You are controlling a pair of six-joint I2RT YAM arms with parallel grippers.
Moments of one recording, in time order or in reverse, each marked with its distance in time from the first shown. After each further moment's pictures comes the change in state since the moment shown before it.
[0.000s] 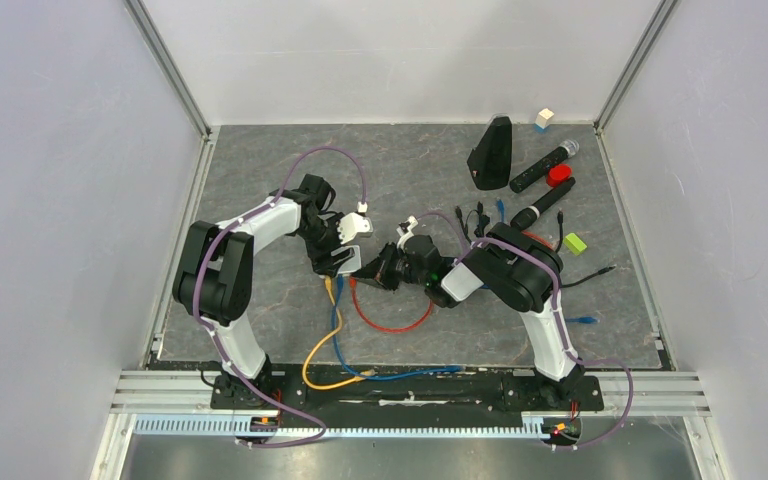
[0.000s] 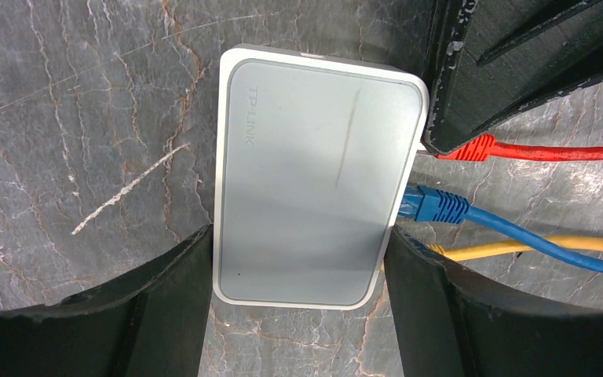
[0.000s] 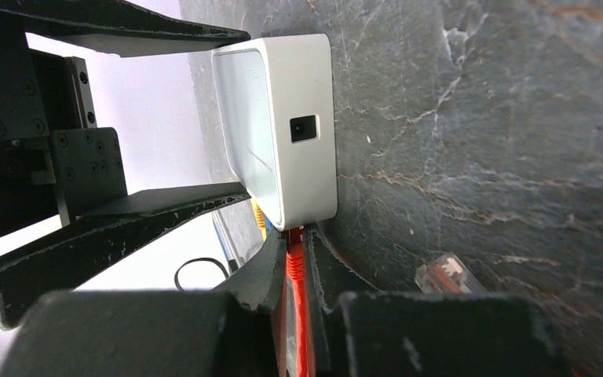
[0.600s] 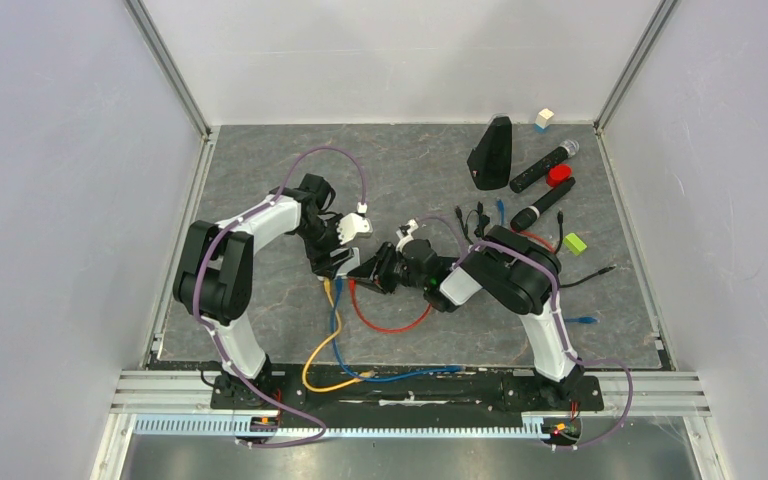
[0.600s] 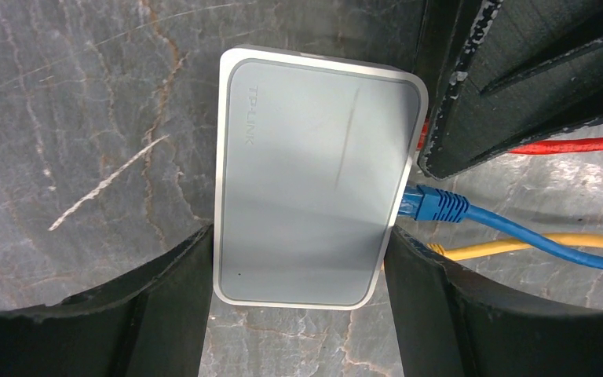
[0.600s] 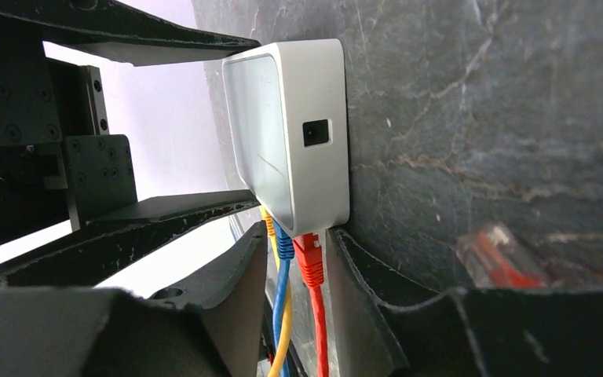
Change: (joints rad) left arm 0.001 0.002 0.016 -0.043 0.003 0.000; right arm 0.027 -0.003 -0.008 0.031 0.033 0.061
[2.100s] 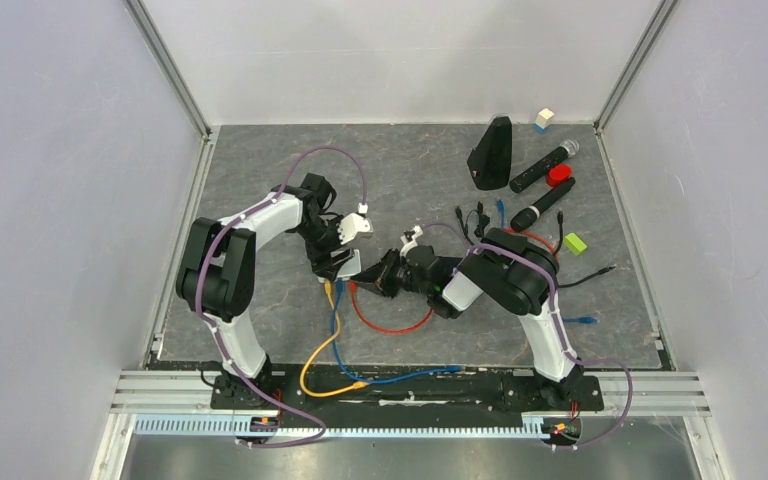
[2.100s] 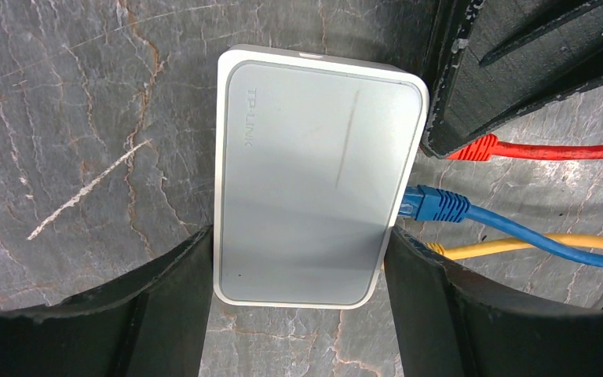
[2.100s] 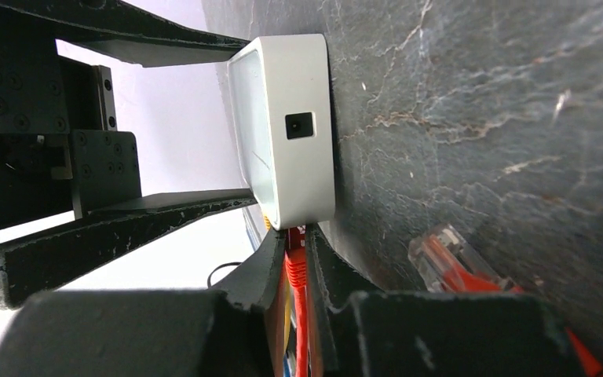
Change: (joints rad) left arm 0.000 0.029 0.031 -0.054 0.022 -0.001; right arm 0.015 0.007 -0.065 0.102 0.040 0.084
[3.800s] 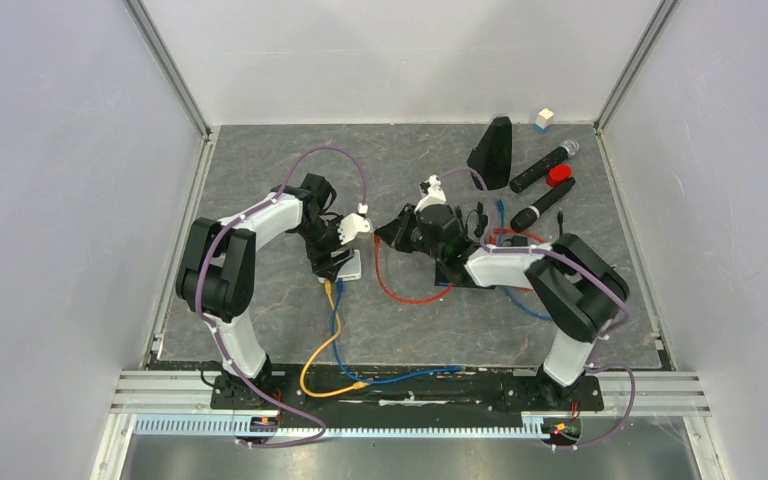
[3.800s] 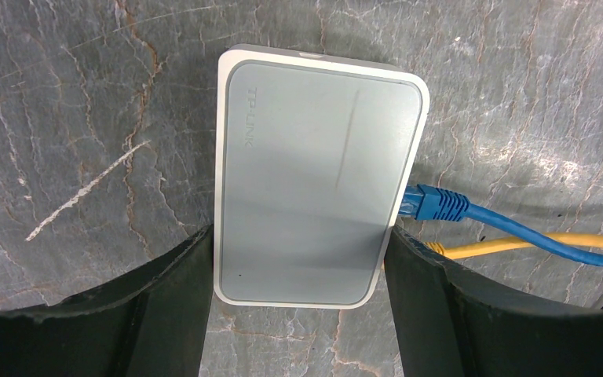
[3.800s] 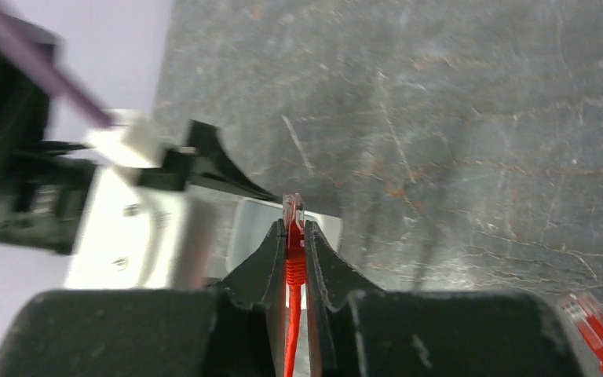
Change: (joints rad) left arm 0.000 -0.002 -0.002 0.003 0.000 -0.002; right arm -0.106 -0.419 0.087 -0.478 0.225 -0.574
